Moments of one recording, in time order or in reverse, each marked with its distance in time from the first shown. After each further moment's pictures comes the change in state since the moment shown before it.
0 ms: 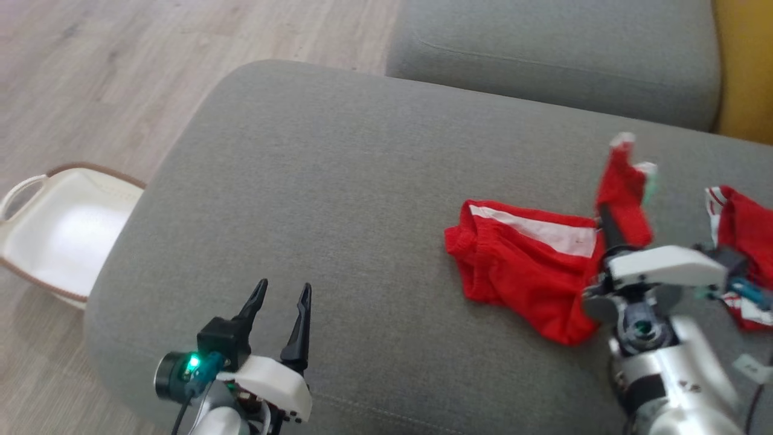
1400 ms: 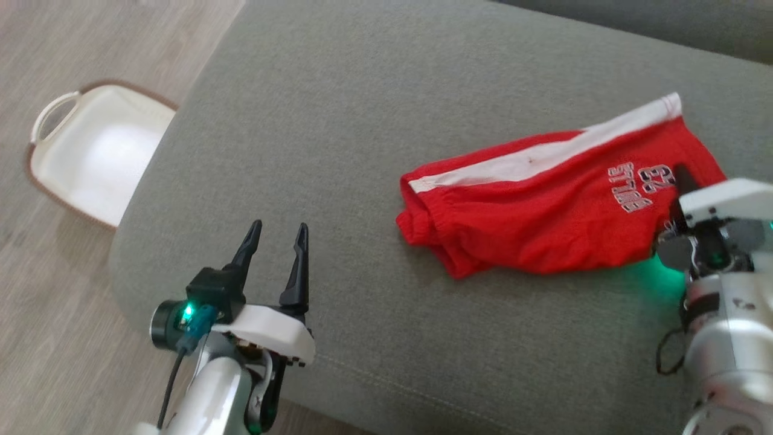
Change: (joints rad) left arm -0.117 -0.005 -0.015 -0.049 -0.045 0.059 0.000; right arm -0.327 -0.019 -0.594 0.294 -0.652 0.000 0.210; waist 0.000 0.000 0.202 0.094
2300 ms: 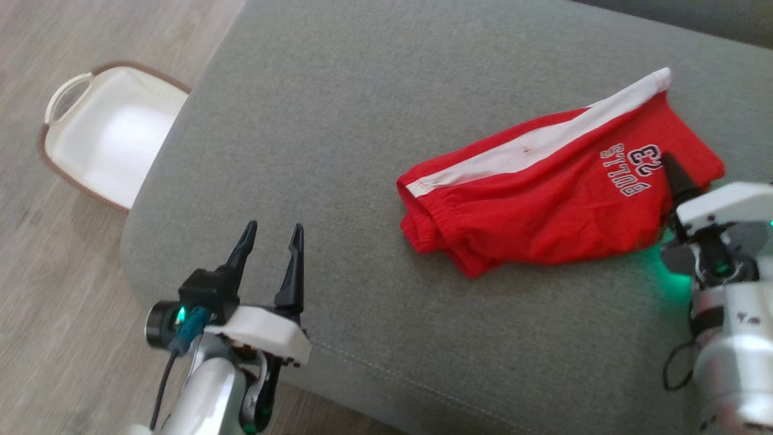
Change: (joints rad) left arm 0.017 0.005 0.032 -0.008 0.007 -0.029 0.000; right arm 0.119 -0.014 0.185 -0.148 0.124 0.000 0.055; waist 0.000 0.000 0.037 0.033
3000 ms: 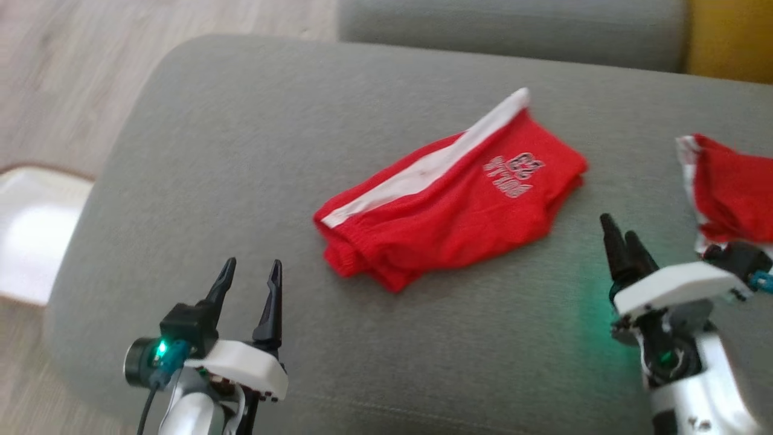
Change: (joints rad) left arm 0.093 0.026 0.049 -0.010 0.024 -0.030 0.000; right arm 0.381 0.032 0.312 -0.403 0.027 0.000 -0.135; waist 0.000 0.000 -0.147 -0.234
